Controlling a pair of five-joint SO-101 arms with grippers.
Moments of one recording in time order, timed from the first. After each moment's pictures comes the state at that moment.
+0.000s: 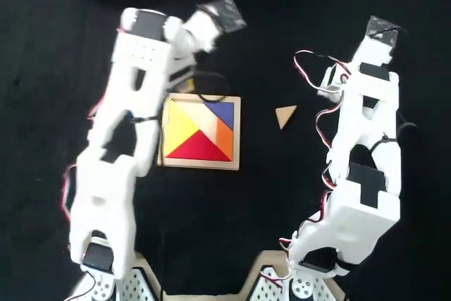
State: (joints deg) left arm 9.8 38.6 -59.6 100.3 -47.9; right arm 17.6 16.4 4.7 54.3 -6.9
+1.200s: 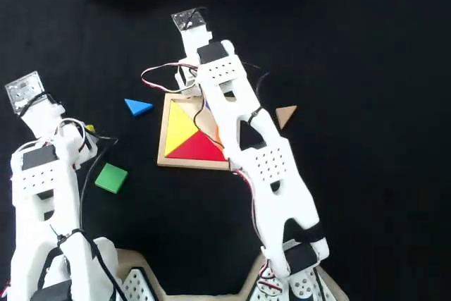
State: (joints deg) left arm -24.9 -34.6 56.7 44.9 8.3; right arm -23.6 60.7 -57.7 79.9 -2.3
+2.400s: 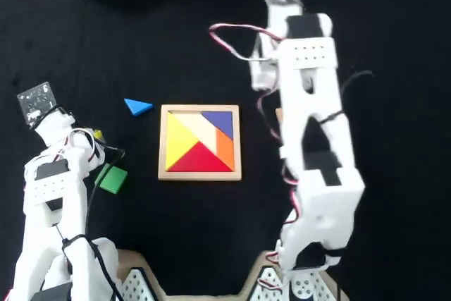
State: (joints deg) left arm -23.1 -35.4 67.0 30.9 8.3; right arm -4.8 23.7 -30.0 98.6 -3.9
